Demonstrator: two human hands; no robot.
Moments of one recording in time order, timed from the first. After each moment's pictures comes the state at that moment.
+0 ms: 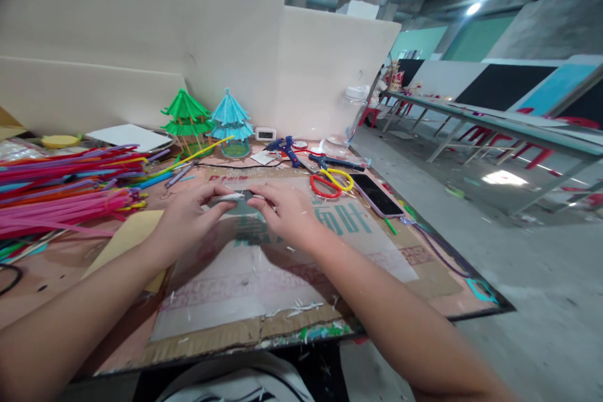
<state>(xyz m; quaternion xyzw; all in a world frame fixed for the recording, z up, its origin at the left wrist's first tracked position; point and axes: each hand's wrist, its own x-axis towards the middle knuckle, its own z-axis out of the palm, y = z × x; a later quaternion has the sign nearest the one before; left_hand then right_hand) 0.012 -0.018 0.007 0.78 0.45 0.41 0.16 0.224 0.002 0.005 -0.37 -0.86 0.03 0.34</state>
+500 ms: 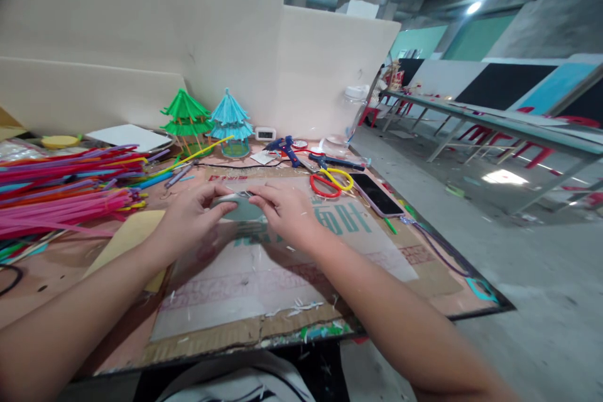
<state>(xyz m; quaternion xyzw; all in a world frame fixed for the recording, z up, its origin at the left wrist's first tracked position) 0.014 -0.015 0.006 0.75 0.46 0.41 0.23 0.223 0.004 0.002 -0.38 -0.85 0.05 0.36</state>
